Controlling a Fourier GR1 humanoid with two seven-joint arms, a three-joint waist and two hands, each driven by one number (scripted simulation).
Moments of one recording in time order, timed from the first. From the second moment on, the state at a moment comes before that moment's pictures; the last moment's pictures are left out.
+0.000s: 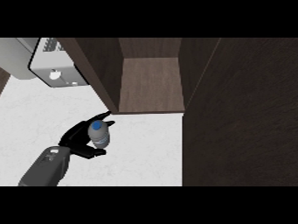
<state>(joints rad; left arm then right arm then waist) -0.53 0.19 0.12 -0.27 -0.07 -0.76 -0.54 0.59 -0.03 0.18 -2.17 -0.25 0.34 -0.13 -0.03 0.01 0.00</state>
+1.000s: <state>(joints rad) -0.37 0.15 0.30 -0.36 0.14 -0.55 -0.67 0.61 -0.02 0.16 -2.17 -0.25 0.33 -0.15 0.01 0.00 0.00</state>
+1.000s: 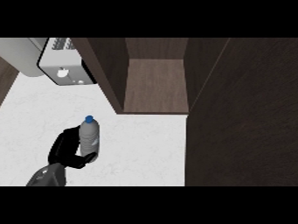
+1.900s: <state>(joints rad) -0.13 0.03 0.29 -0.88 0.39 -0.50 -0.43 0.57 -0.03 0.19 -2.14 -0.24 0.31 -0.14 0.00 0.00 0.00</state>
